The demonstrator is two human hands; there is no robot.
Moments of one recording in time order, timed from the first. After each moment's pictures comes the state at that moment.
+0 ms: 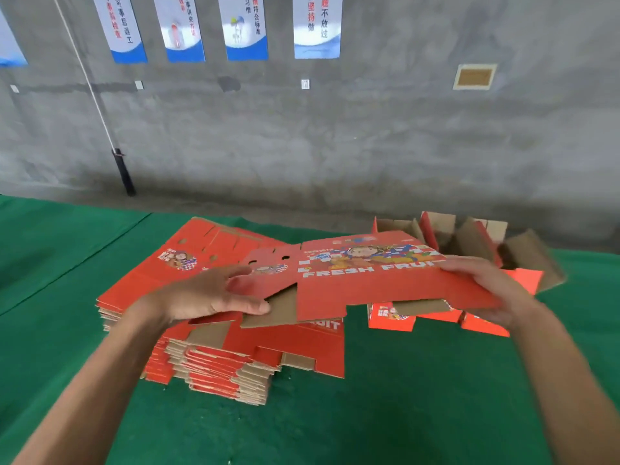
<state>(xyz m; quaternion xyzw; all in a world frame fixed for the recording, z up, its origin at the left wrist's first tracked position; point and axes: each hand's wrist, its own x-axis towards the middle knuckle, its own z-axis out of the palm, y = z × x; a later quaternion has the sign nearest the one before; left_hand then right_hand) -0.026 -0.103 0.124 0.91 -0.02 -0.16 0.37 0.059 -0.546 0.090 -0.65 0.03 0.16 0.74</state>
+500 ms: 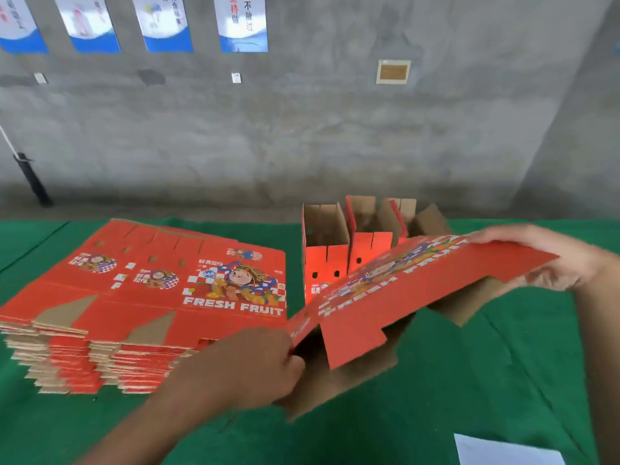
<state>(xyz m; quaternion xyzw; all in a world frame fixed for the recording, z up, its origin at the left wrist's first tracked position) -0.133 -0.317 0.118 0.95 -0.20 -0.19 0.10 -0.062 -0.739 0.164 -0.74 0.06 0.18 0.64</state>
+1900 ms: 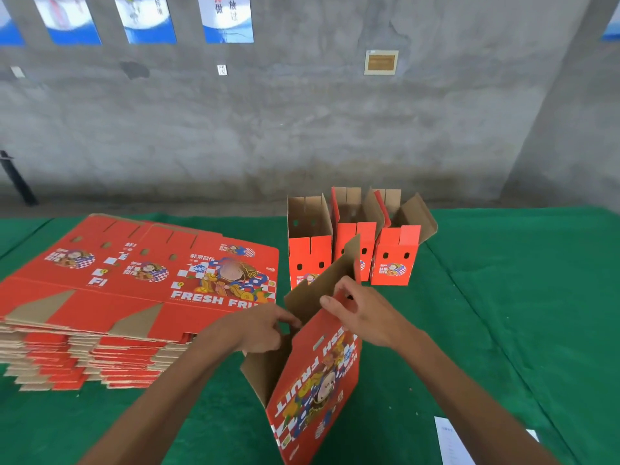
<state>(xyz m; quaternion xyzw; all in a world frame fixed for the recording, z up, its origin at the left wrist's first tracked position) -0.063 -0.360 0.059 0.92 -0.18 -0.29 0.18 -0.059 -0.603 -0.004 -0.94 -0.14 -0.03 0.32</state>
